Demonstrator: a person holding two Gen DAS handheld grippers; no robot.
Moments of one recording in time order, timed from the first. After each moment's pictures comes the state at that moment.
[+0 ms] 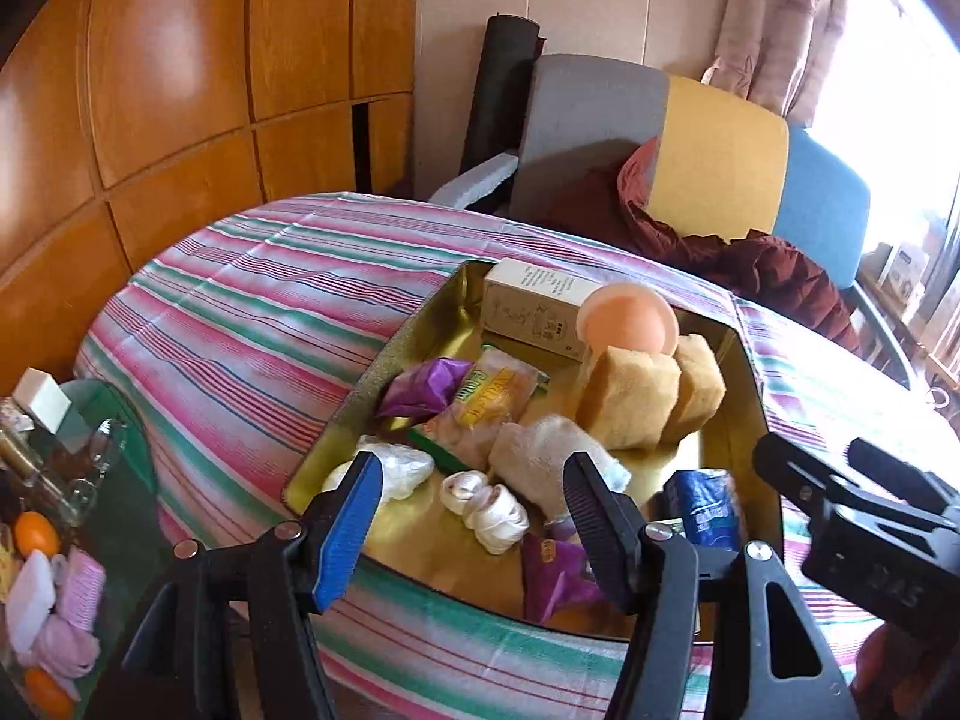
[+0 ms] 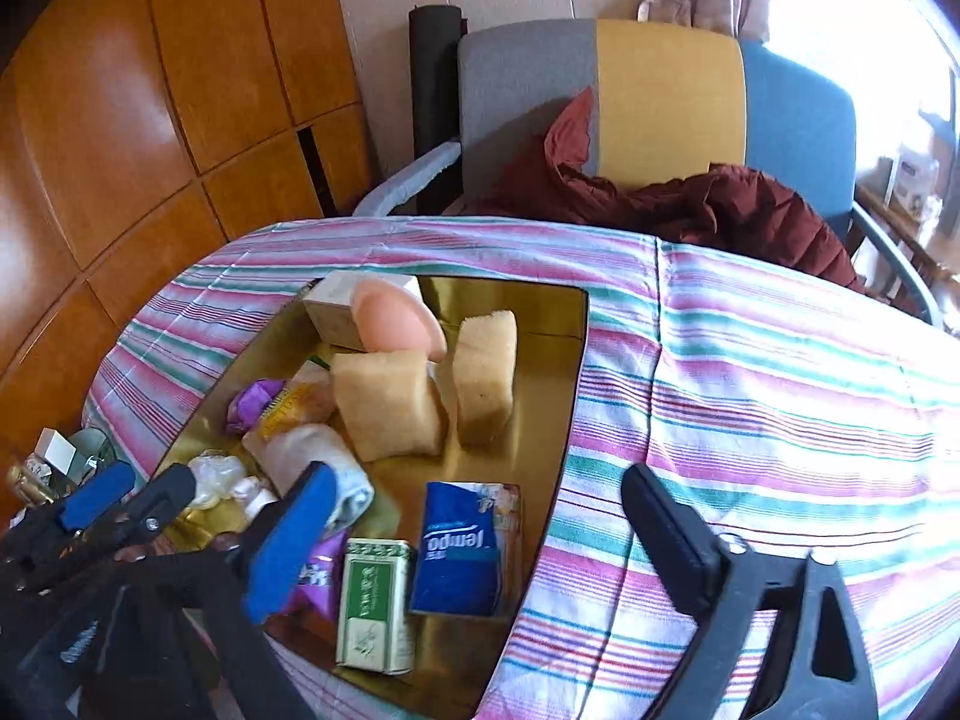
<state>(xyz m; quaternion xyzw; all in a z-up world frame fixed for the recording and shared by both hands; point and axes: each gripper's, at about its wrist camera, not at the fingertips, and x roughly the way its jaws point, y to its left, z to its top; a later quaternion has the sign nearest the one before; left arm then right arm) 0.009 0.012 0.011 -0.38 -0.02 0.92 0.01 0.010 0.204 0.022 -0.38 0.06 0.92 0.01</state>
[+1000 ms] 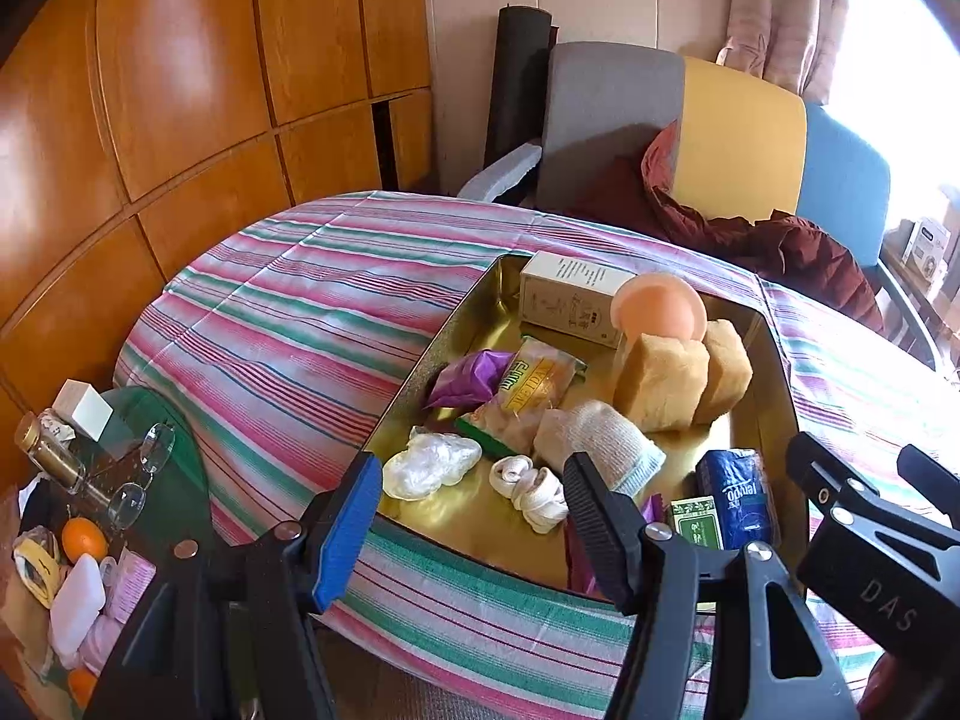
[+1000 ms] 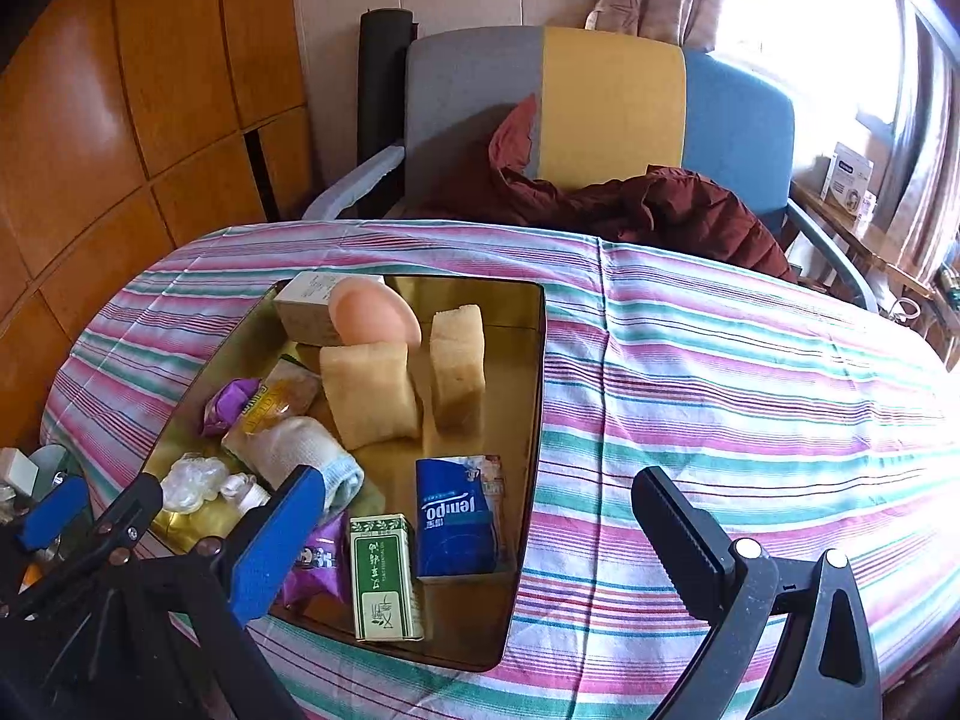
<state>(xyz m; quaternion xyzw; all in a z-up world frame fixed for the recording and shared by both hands) 0.014 0.006 0.020 -0.40 0.01 0.92 -0.02 0.027 0.184 0.033 -0.39 0.05 0.91 0.10</state>
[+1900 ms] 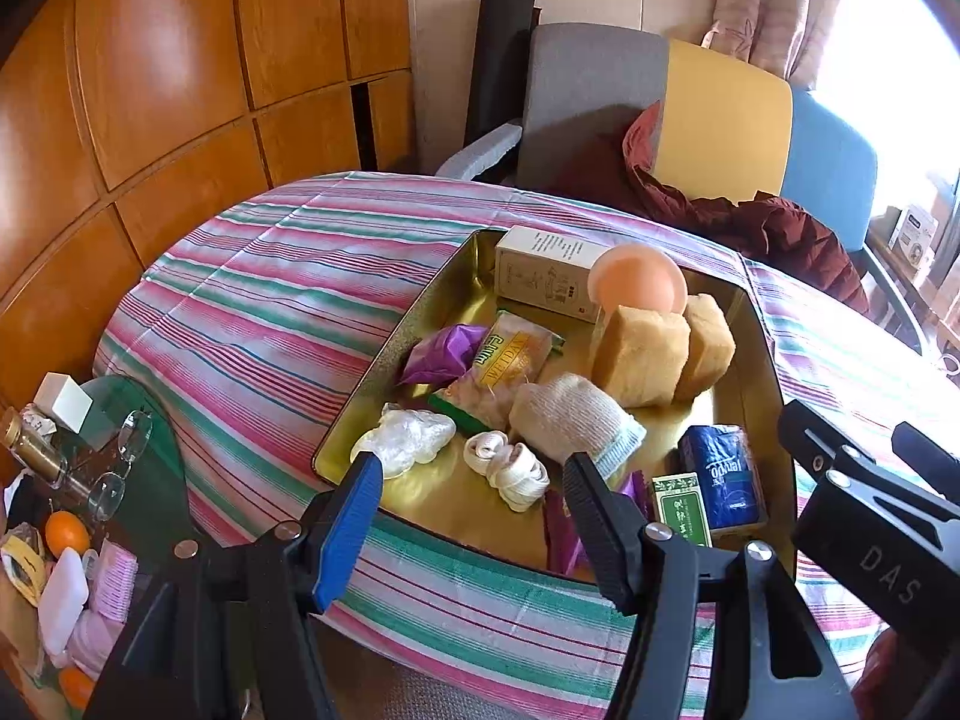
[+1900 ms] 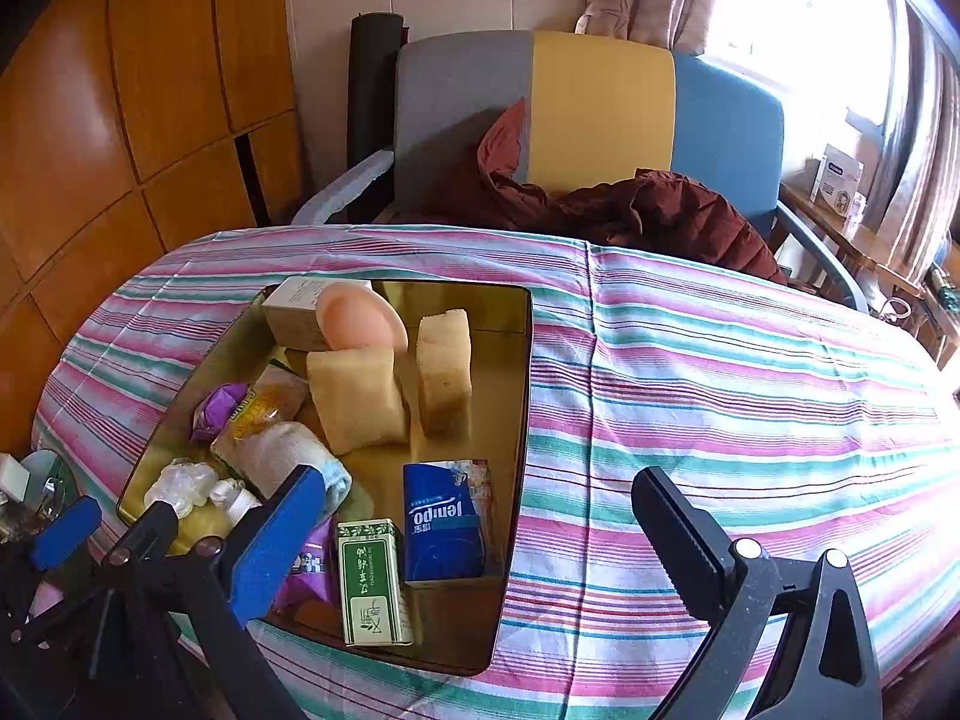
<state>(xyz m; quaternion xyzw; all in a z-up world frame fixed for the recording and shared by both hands) 0.013 0.012 0.012 -0.42 0.01 0.91 0.00 0.027 0.189 0.032 -0.39 0.05 0.91 0.11</state>
